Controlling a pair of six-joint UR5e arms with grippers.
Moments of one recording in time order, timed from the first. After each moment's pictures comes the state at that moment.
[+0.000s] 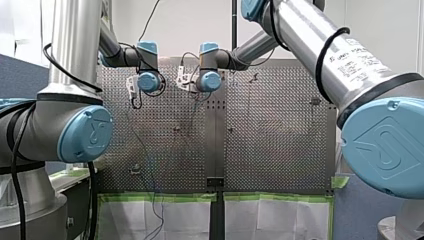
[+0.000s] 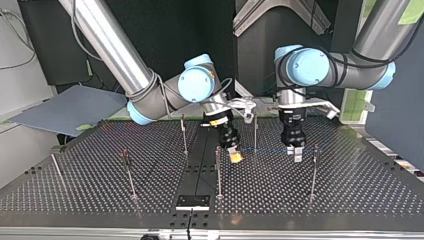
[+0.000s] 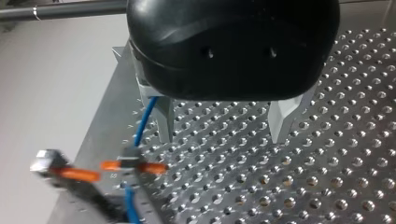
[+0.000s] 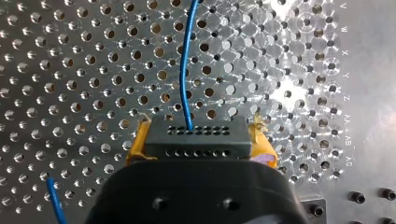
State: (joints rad) left arm -0.10 -1.68 -1.86 -2.57 -1.78 -1.65; right arm 2.42 -0.86 0.98 -0.18 1.64 1.68
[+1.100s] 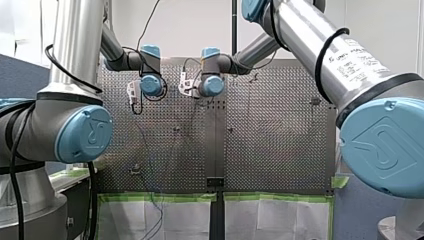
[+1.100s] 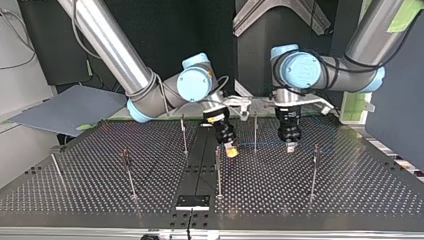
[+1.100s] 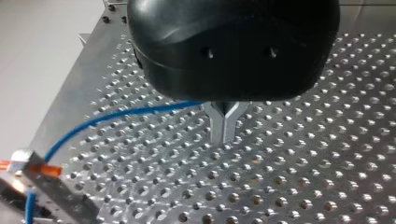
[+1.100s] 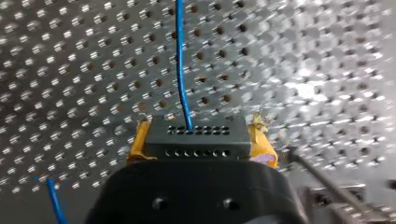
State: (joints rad) left arm -0.12 -1.71 -1.86 -2.63 -1.84 -1.66; right arm 2.40 -0.86 1.03 -0.18 1.63 1.68
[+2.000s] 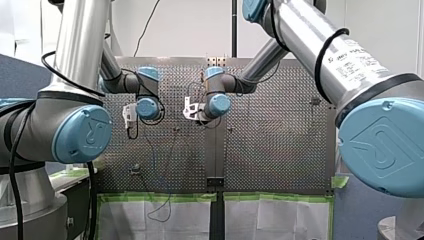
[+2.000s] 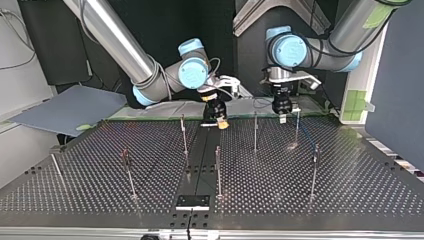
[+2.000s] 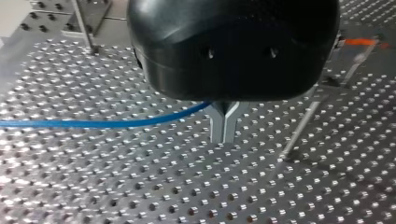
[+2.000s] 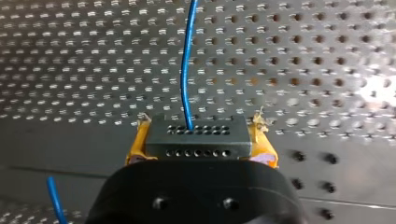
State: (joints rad) left arm -0.14 -1.77 -2.07 -2.46 -1.85 -1.67; right arm 2.39 -0.86 1.26 -0.19 1.65 1.65
